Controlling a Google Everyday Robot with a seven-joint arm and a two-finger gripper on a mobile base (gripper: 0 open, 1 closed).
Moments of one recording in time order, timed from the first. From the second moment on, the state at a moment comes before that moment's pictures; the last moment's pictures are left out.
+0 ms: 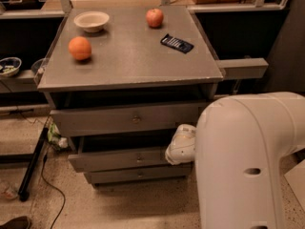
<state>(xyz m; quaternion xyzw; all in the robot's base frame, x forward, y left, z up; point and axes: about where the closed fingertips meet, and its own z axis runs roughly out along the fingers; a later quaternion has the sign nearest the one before) 0.623 -0.103 0.407 -0.40 0.90 -0.04 0.18</state>
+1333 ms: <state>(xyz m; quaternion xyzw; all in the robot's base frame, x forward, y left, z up) 0.658 -0.091 0.394 -0.40 0.89 -0.07 0.19</state>
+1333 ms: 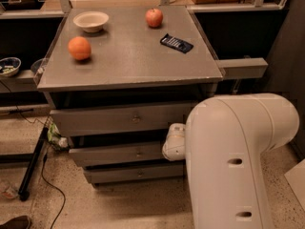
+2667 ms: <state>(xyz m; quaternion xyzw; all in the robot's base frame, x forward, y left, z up) 0.657 -0.091 0.394 -0.40 0.89 -0.07 0.19</state>
